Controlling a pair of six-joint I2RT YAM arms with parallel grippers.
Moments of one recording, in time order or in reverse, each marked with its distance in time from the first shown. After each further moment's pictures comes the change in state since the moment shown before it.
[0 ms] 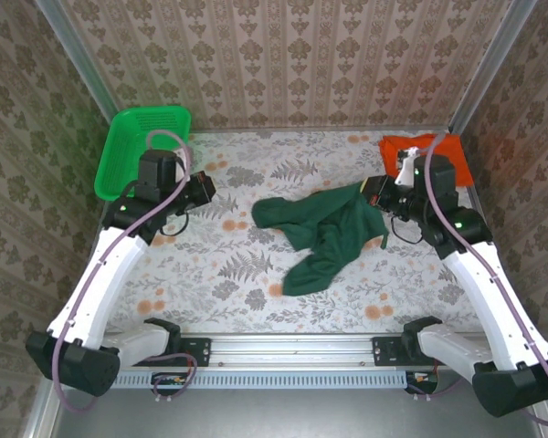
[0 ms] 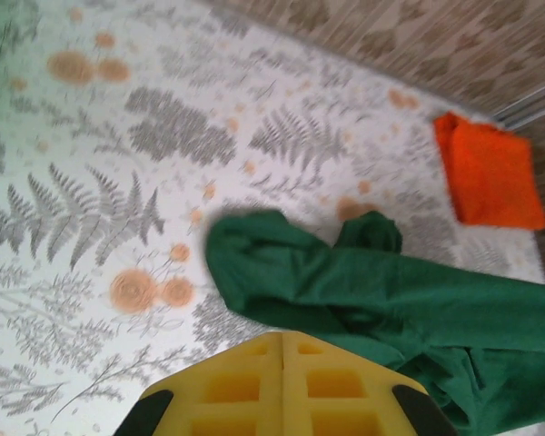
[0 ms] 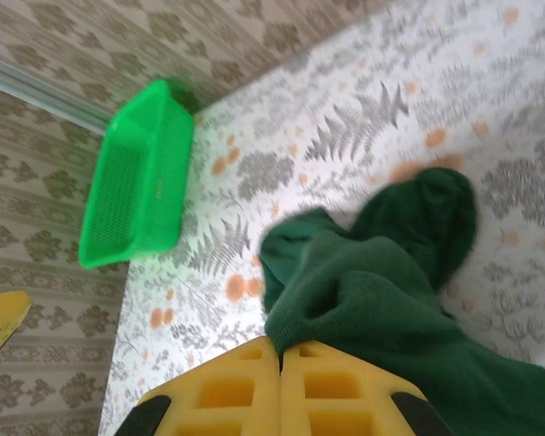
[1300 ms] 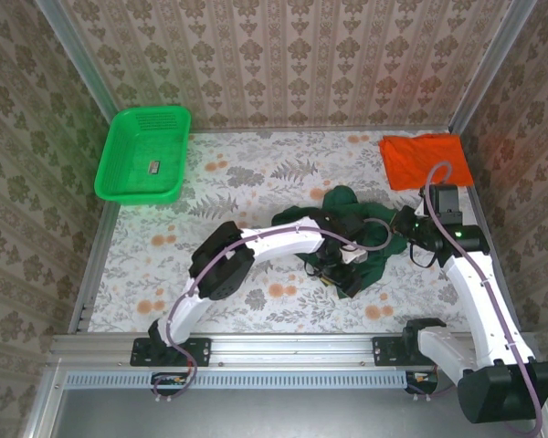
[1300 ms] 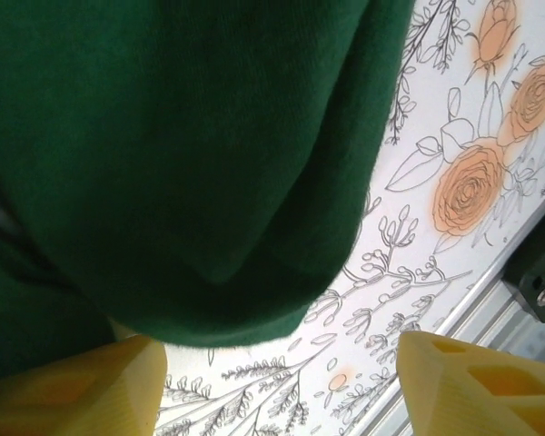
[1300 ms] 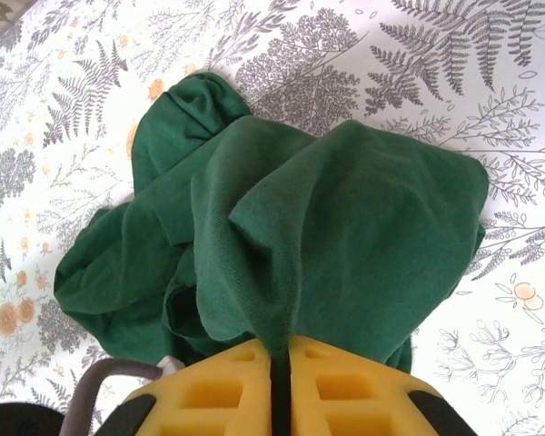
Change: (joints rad) left arm -0.787 1.131 0.576 -0.239 0.257 0.233; right arm -0.222 -0.049 -0.259 -0.163 0.151 -0.099
